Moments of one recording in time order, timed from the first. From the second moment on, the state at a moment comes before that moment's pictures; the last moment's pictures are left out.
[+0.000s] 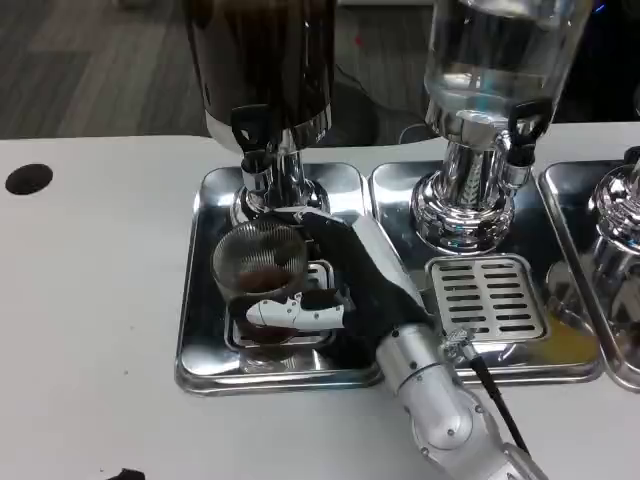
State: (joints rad) left arm 1.00 0.30 0.17 -0.31 0.52 -0.49 0.11; right arm -0.35 0.05 0.34 0.55 -0.37 -0.18 -0.15
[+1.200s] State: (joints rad) left arm 0.89 0.30 0.11 -0.27 0.52 -0.44 0.07; right arm -0.24 -0.03 0.27 0.32 -0.32 -0.16 -0.05
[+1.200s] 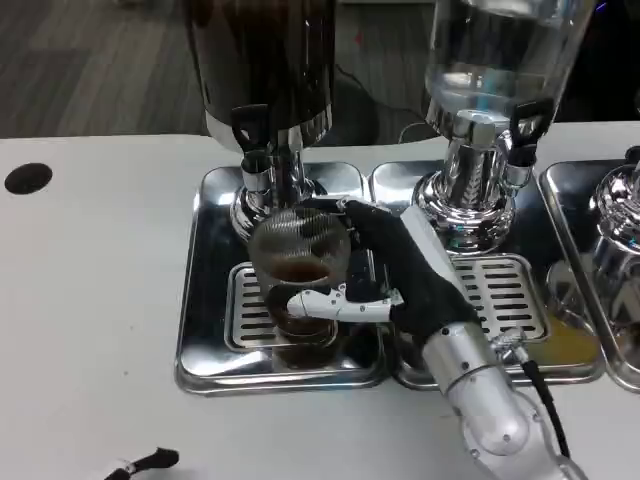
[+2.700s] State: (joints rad) left arm 0.78 0.30 -0.01 -0.31 0.56 -0.28 0.04; right arm 0.35 -0.30 -0.10 -0.12 -0.03 -0.34 0.22
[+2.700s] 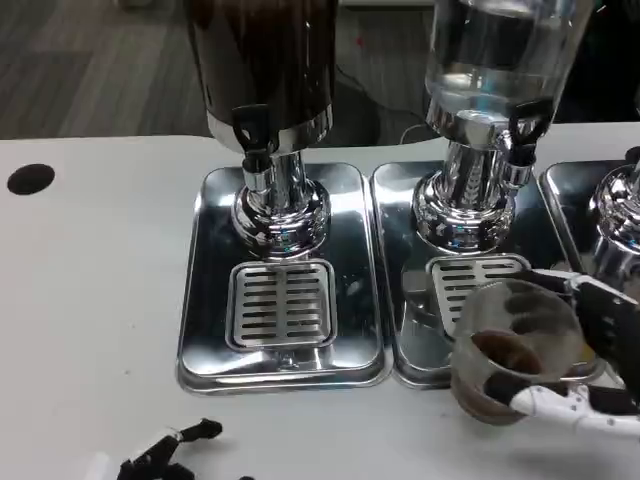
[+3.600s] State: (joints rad) left arm 0.80 0.29 -0.03 -0.36 0.56 -0.21 0.03; right arm 0.32 -0.29 -0.13 0.35 -0.04 -0.79 0.24
